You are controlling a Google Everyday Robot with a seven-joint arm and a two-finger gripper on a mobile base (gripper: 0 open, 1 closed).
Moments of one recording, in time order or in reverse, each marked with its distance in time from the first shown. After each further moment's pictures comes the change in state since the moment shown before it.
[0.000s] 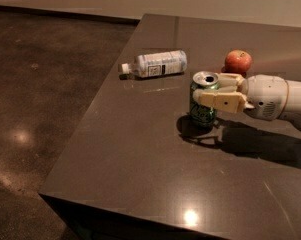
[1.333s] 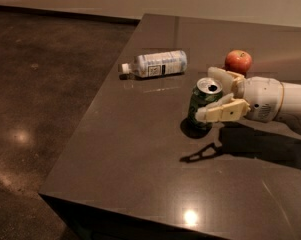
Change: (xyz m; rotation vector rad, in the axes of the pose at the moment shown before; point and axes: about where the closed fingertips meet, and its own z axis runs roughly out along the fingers) arm 0.004 0.003 0.007 -0.003 -0.002 -0.002
